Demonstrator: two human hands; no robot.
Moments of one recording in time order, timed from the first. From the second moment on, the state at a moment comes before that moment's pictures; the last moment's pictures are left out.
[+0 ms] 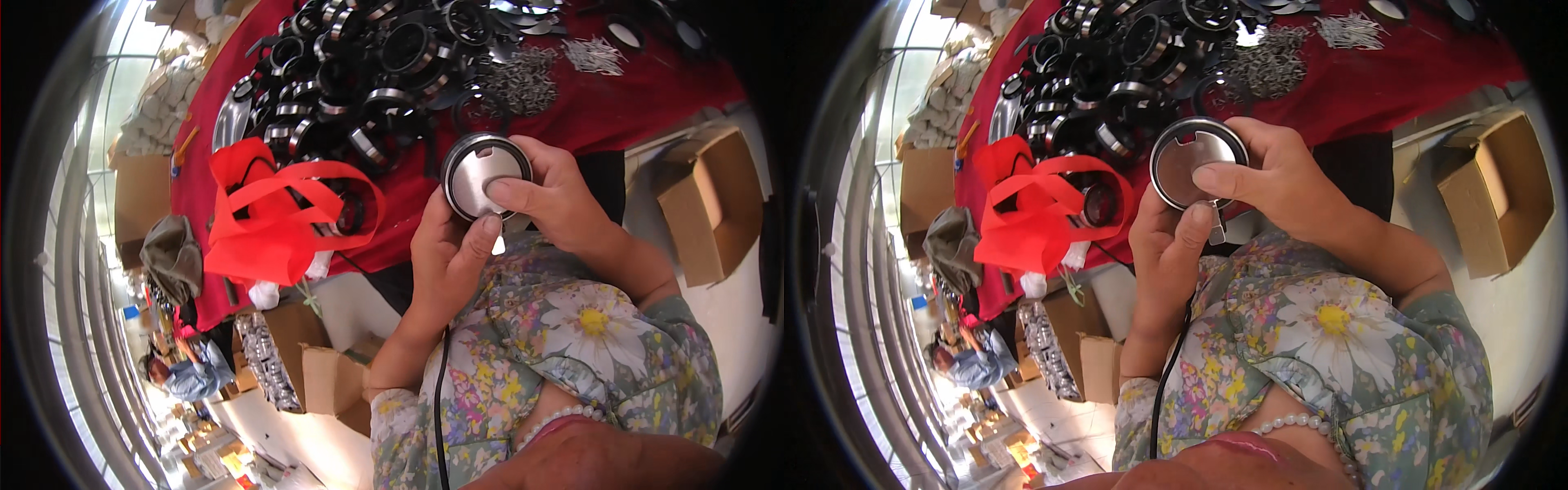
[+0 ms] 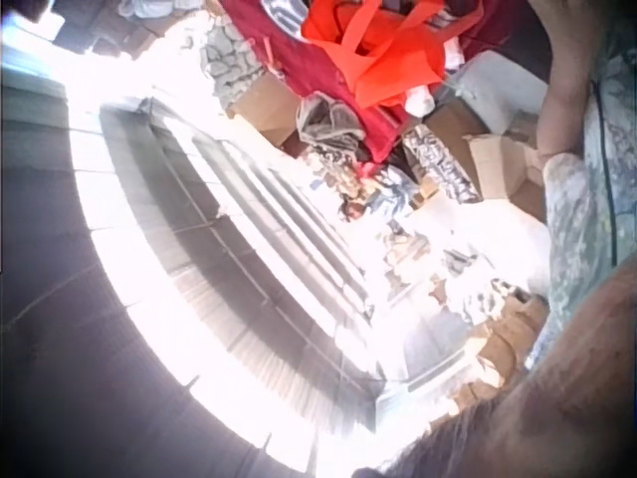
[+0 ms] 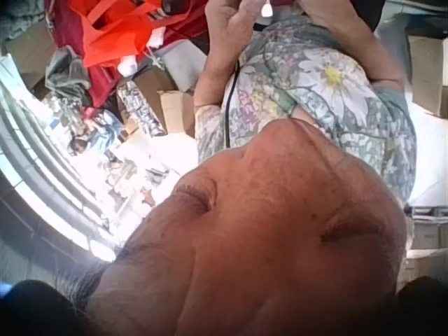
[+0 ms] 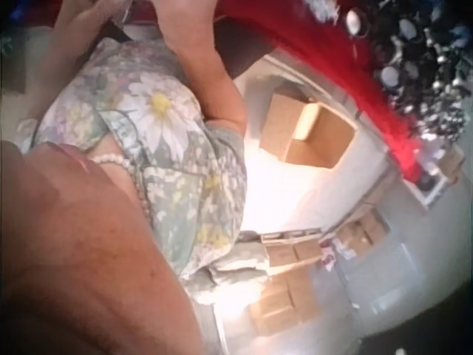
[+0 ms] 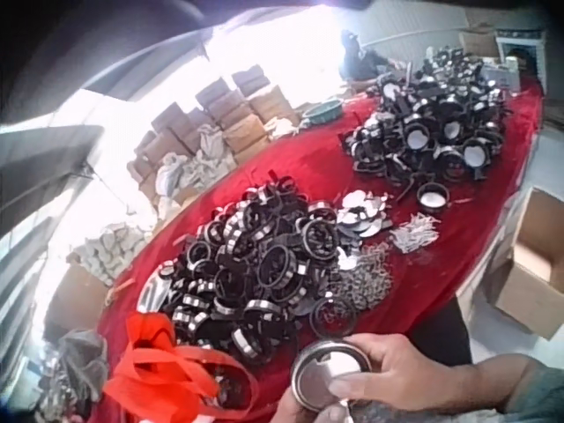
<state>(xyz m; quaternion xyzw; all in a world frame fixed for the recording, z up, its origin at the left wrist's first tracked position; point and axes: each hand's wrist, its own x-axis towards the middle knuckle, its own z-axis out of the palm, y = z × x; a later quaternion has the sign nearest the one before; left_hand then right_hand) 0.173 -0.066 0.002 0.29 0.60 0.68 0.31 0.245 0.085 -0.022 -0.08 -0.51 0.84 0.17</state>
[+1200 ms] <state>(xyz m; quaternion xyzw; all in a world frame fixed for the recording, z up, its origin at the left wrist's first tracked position) 0.100 0.051 -0.035 0.23 0.34 0.68 0.61 0.254 0.139 -0.043 -0.11 -0.86 0.21 0.46</state>
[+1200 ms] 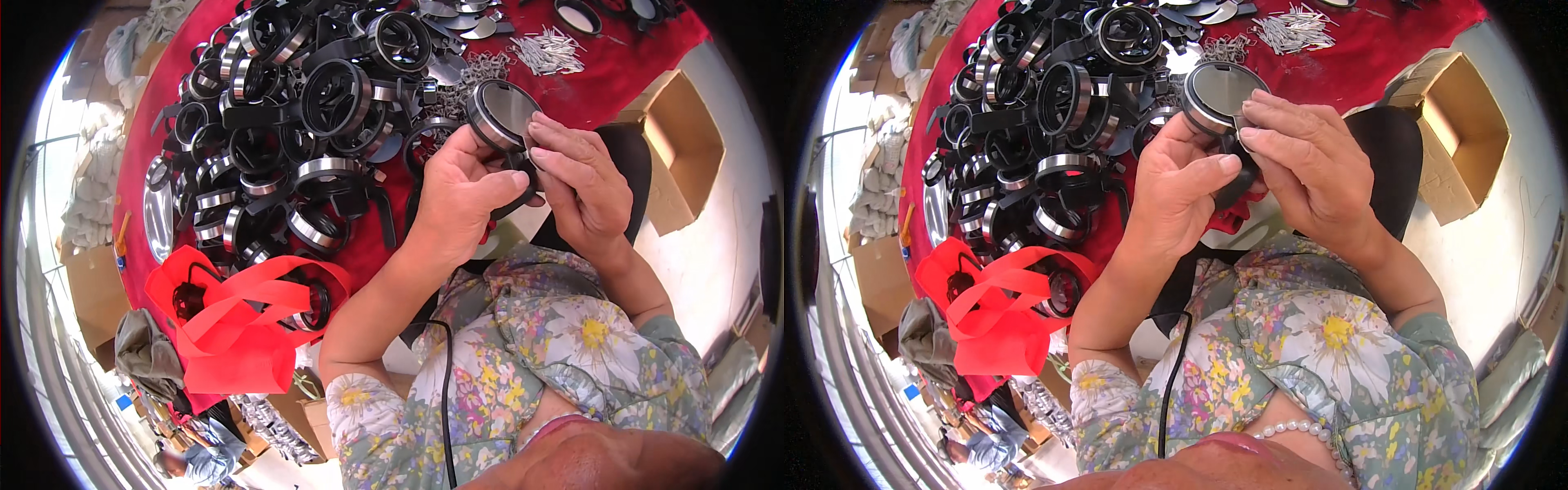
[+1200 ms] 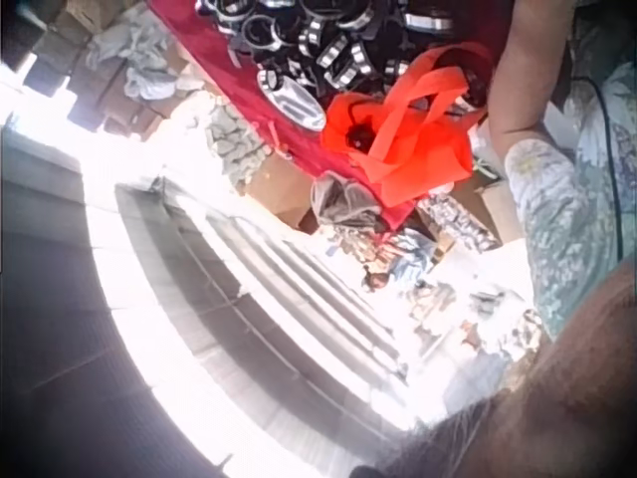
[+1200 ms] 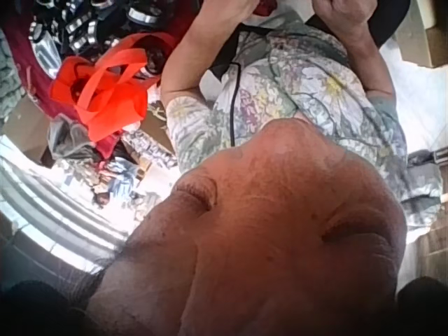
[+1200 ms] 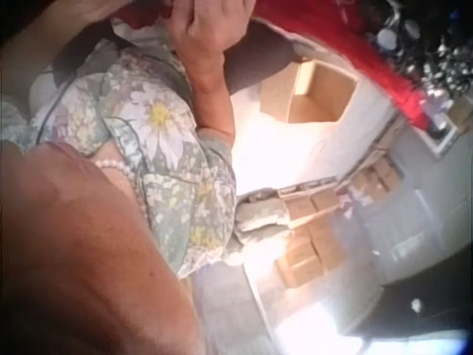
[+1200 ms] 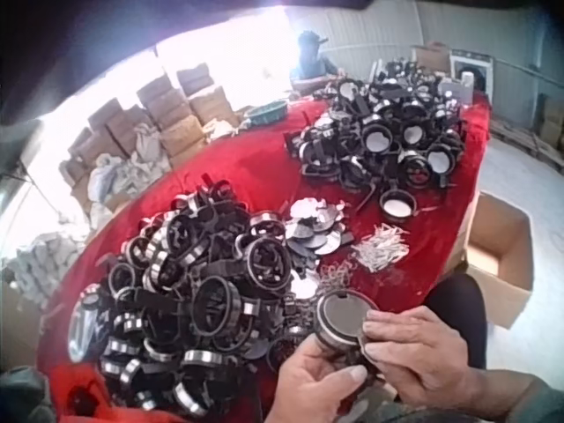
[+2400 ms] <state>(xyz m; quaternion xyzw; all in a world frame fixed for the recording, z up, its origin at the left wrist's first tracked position) 0.112 0.033 -0.055 0.23 0.35 0.69 0.59 0.257 0.141 -0.030 -0.26 -0.54 0.74 0.31</state>
